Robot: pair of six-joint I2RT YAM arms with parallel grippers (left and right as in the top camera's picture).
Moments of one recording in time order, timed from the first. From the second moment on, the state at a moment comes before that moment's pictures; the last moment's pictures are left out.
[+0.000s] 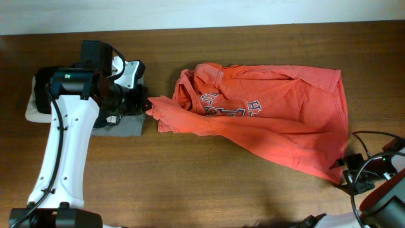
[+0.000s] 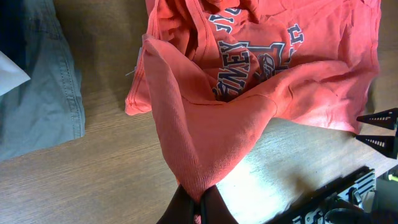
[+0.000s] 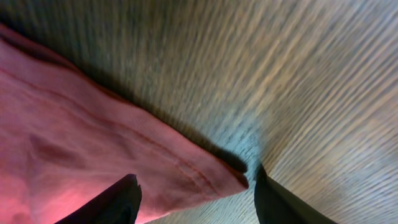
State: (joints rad) left arm -0.06 1.62 1.62 -1.27 0.44 -0.02; right arm -0.89 1.70 0.87 -0.92 -0.27 0.39
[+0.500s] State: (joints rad) left arm -0.06 1.62 1.62 -1.27 0.44 -0.02; right arm -0.89 1.69 0.91 -0.99 -0.29 0.40
